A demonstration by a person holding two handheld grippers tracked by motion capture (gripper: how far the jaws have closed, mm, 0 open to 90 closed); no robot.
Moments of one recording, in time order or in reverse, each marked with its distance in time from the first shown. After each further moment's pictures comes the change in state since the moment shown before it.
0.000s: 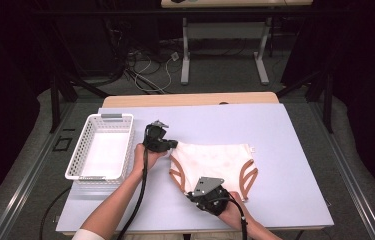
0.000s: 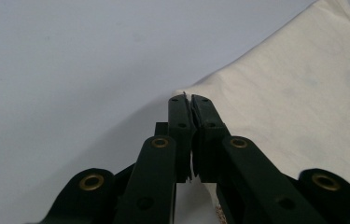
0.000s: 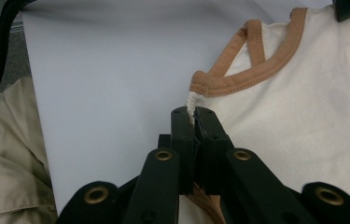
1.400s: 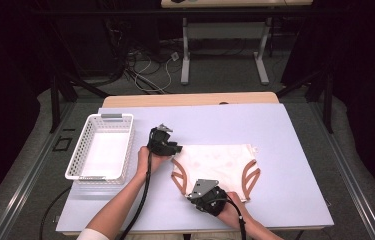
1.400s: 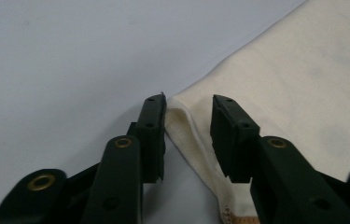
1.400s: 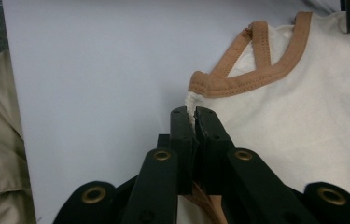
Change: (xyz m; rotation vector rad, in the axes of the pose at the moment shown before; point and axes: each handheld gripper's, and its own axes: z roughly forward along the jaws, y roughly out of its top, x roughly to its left) left arm 0.001 -0.010 0.022 0.029 0.007 0.062; right arm 0.000 -0.007 0.013 0.065 -0.003 -0.038
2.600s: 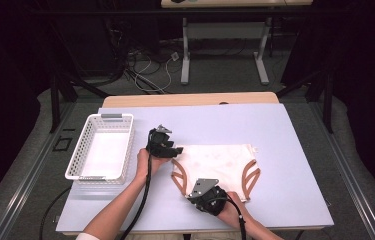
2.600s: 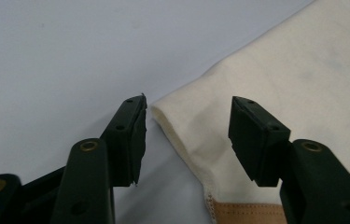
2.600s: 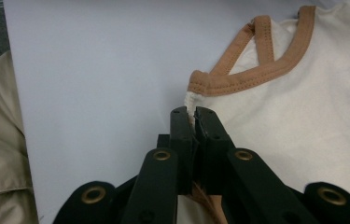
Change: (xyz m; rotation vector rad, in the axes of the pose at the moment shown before) left arm -0.012 -0.002 -0.009 -0.028 0.056 -0.025; right arm -0.001 -0.001 0.001 0.015 0.016 0.018
